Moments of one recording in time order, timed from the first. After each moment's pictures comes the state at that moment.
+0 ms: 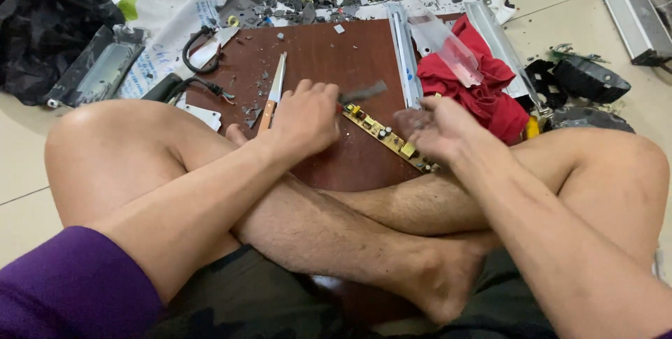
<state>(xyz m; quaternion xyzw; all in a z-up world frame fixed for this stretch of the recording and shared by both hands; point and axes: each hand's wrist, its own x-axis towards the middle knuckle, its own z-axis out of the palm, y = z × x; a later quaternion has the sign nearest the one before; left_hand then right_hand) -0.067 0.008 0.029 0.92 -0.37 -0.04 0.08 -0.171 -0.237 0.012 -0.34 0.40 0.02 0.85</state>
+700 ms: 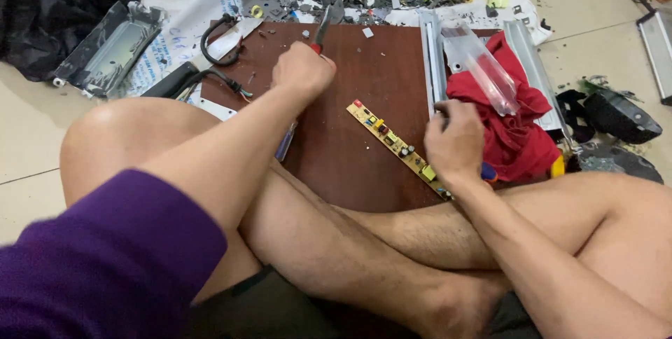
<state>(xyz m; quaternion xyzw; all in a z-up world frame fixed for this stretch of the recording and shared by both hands) 0.038 0.009 0.020 0.93 0.02 -0.14 0.35 -0.151 -0.231 -0.043 -0.94 0.16 -0.25 0.15</state>
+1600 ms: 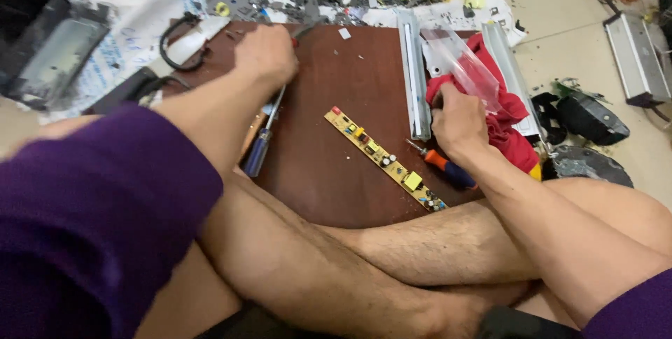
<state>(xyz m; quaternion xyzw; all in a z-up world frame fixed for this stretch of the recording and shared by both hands) 0.105 0.003 -0.015 0.97 -0.17 -0.03 0.17 -0.122 -0.272 0.009 -0.98 0.13 -0.10 0.15</state>
